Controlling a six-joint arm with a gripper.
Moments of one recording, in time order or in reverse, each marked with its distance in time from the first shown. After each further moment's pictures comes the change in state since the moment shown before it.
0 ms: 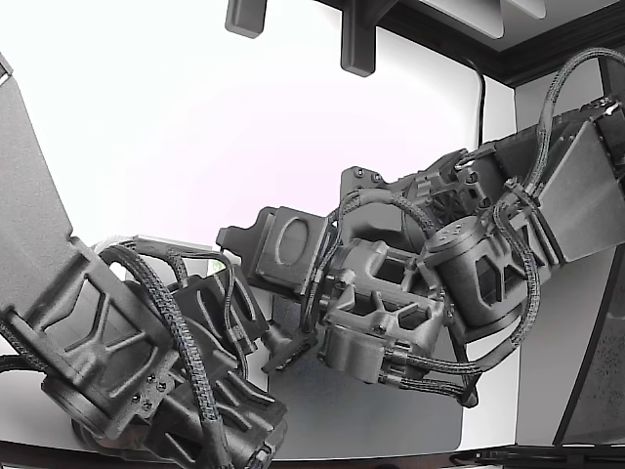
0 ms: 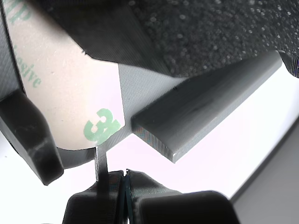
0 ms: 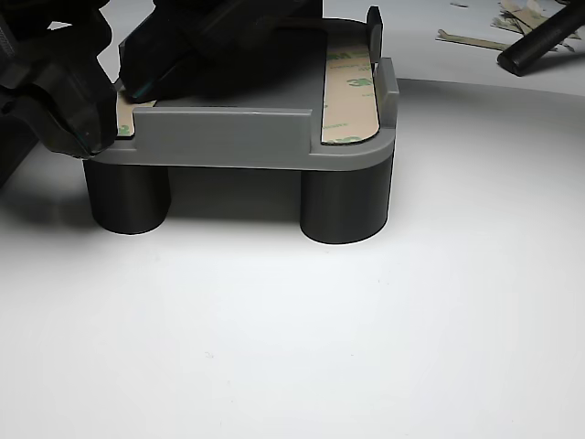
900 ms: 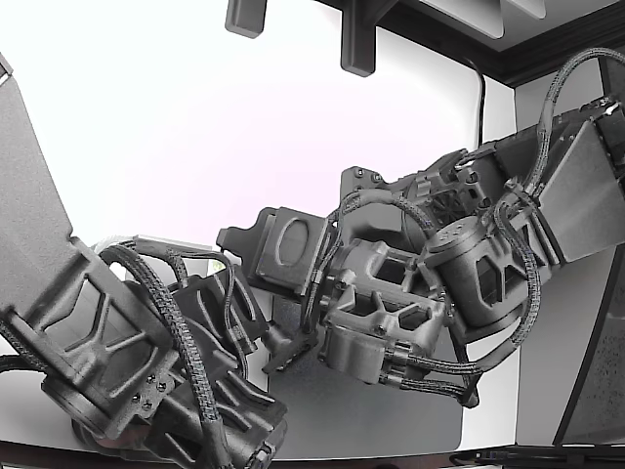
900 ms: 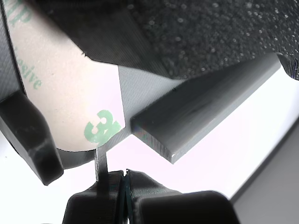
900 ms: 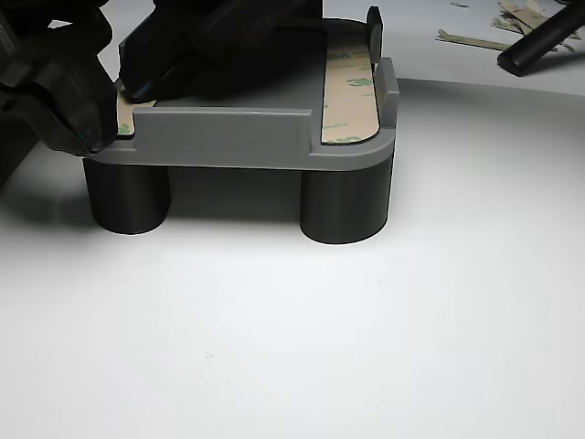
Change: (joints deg) arm 0.1 0.0 -0.2 0.1 -0.1 -0.2
